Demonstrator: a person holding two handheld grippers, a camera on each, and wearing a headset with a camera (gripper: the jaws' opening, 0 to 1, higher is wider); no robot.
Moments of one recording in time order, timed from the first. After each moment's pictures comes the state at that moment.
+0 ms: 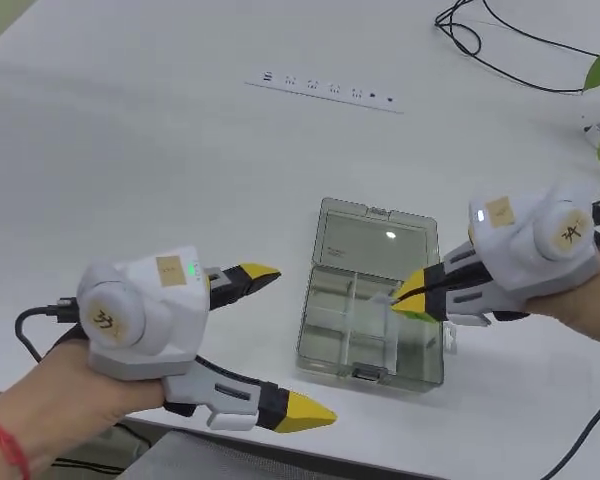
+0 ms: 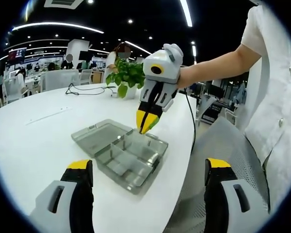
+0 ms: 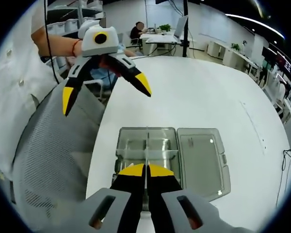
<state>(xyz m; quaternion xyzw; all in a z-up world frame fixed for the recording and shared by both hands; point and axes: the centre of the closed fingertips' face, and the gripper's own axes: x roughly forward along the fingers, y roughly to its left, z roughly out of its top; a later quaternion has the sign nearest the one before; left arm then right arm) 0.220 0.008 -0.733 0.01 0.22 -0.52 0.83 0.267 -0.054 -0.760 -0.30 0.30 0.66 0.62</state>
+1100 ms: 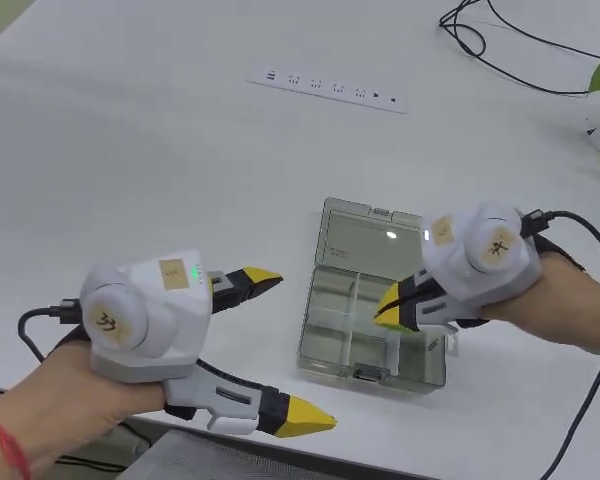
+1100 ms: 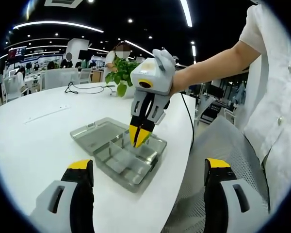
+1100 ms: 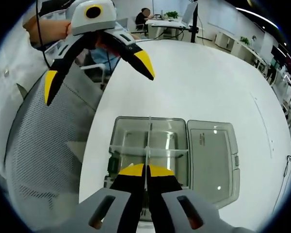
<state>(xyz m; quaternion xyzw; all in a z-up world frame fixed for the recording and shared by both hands) 0.217 0.009 -0.737 0.01 0.22 -0.52 0.82 0.270 -0.044 -0.802 -0.35 0.35 0.65 0.58</state>
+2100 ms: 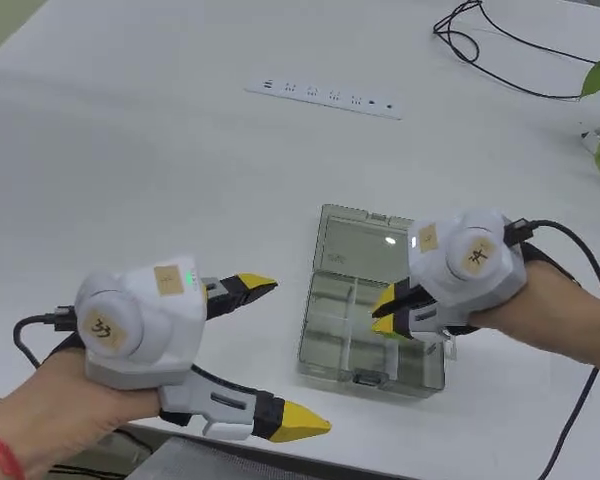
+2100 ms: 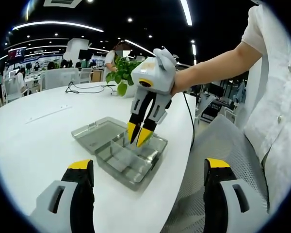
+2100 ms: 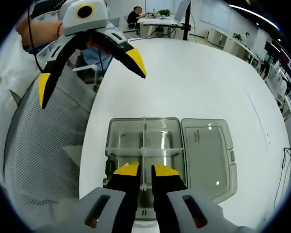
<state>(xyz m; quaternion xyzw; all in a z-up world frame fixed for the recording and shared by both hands) 0.215 0.013 -0.736 0.01 0.22 -0.52 0.83 0.276 -0.046 -0.793 -0.33 0.35 0.62 0.61</state>
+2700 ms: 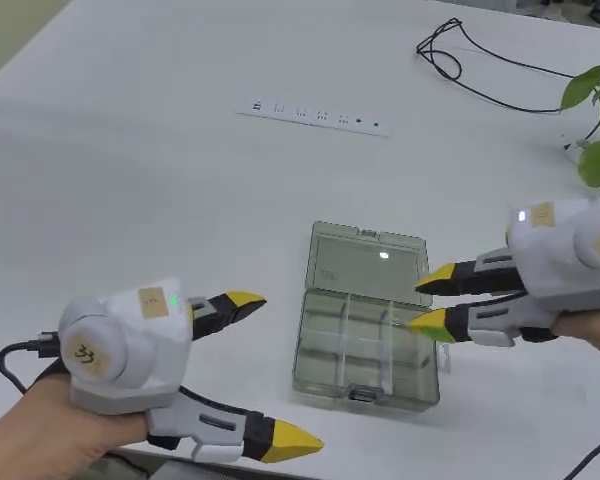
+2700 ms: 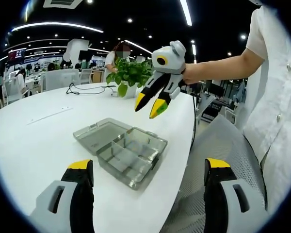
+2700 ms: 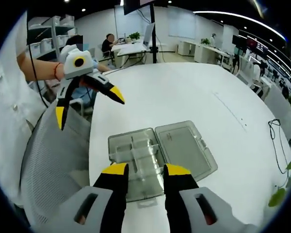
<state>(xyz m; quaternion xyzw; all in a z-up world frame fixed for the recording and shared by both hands) 0.215 0.016 -0.731 0.01 0.22 -0.52 0.83 0.288 -0.092 -0.724 -0.22 0.32 0.57 0.72</state>
